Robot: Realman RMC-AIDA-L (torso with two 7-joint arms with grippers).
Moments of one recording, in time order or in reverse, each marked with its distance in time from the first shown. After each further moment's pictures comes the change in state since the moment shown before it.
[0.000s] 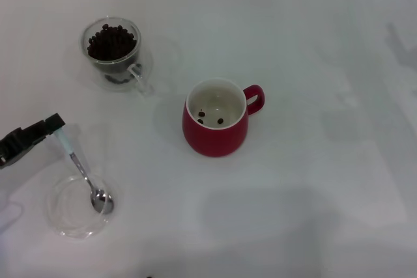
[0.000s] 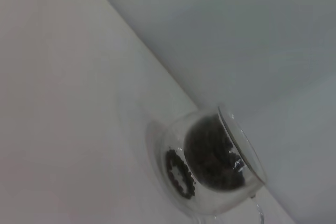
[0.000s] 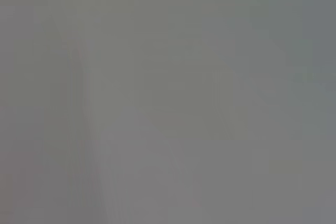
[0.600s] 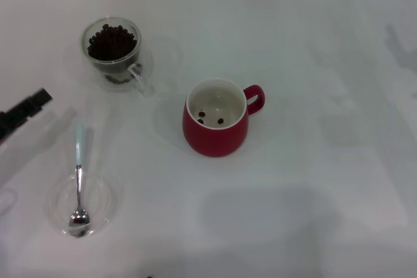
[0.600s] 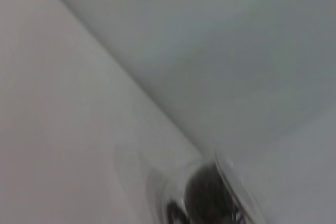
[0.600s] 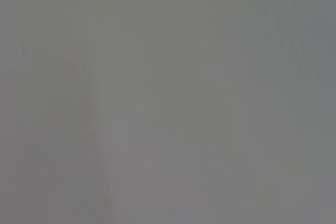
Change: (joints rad) left arm 0.008 -0.007 -0.003 -0.002 -0.107 -0.009 0.054; right arm -0.012 0.001 -0.006 -0.006 -0.001 -0.048 0.011
